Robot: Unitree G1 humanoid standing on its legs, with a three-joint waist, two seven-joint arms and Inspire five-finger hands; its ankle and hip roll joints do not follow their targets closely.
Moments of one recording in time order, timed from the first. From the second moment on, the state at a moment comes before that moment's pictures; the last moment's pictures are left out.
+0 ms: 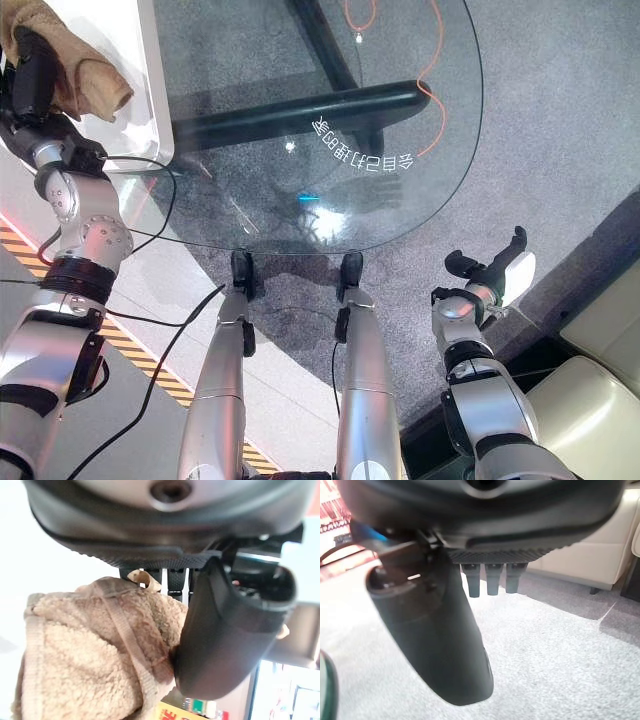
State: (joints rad) left arm -1.09 0.54 -0.19 0.85 -1.00 -0.58 0.53; right arm -0.73 -0.48 0.18 1.22 0.28 -0.23 -0.76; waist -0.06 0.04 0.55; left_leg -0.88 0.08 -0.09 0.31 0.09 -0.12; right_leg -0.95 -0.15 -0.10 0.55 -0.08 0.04
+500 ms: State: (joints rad) left arm -1.17 0.60 -0.31 0.99 -0.65 -0.44 0.72; right arm -0.73 -0.48 0.21 1.24 0.28 -0.23 -0.74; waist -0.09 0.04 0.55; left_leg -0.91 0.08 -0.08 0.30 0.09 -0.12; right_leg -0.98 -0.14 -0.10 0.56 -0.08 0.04
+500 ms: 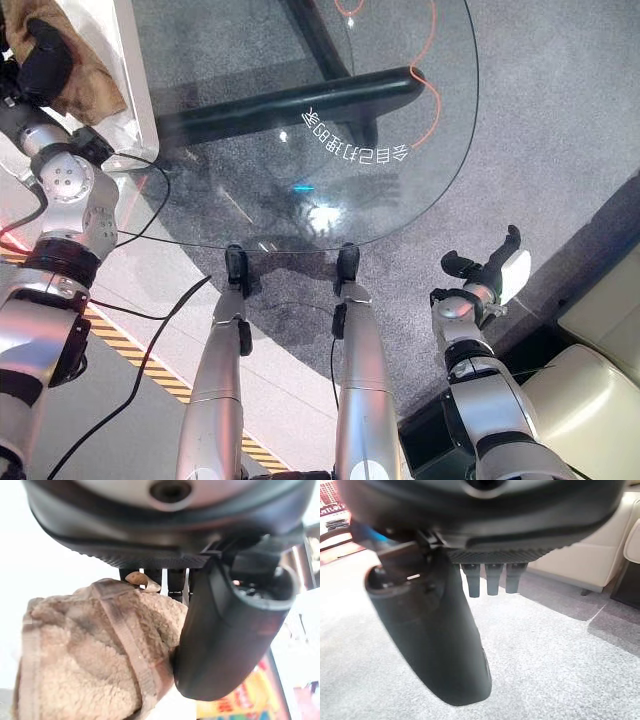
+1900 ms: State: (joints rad) left arm -1.23 0.64 -0.35 1.08 -0.49 -0.18 0.82; right arm -0.74 -0.48 0.25 1.24 0.28 -0.27 -0.74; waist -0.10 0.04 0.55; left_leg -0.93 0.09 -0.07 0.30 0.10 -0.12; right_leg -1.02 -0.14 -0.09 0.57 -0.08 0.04
